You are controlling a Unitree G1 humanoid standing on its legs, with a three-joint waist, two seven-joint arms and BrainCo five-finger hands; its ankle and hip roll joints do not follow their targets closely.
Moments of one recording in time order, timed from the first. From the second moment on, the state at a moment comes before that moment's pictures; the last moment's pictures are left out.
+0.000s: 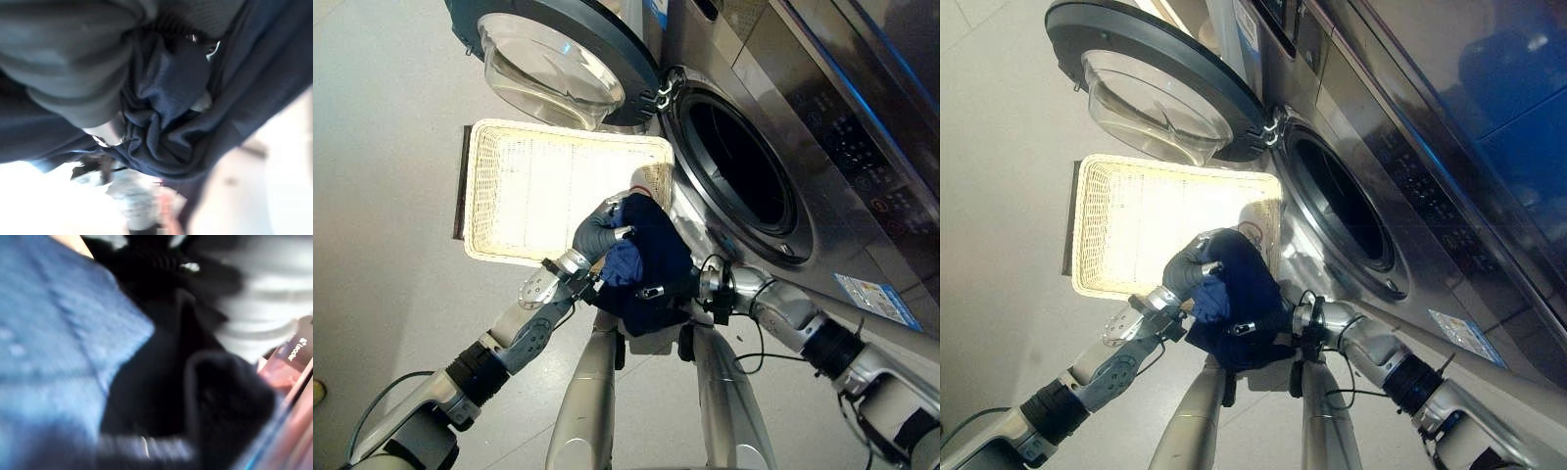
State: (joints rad) left arm -0.47 0.60 -0.61 0.03 -0.84 -0.37 -0.02; right arm -0.55 -0.54 0.65 0.17 0.86 0.19 0.61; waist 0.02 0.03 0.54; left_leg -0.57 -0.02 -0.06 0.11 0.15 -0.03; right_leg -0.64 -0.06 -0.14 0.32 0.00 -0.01
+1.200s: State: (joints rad) left arm -0.41 0.61 -0.48 0.37 -0.49 -0.18 0.46; right arm -1.02 -0.39 0.00 0.89 1.90 -0.84 -0.04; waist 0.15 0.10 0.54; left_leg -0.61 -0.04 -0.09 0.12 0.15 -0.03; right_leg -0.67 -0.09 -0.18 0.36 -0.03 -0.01
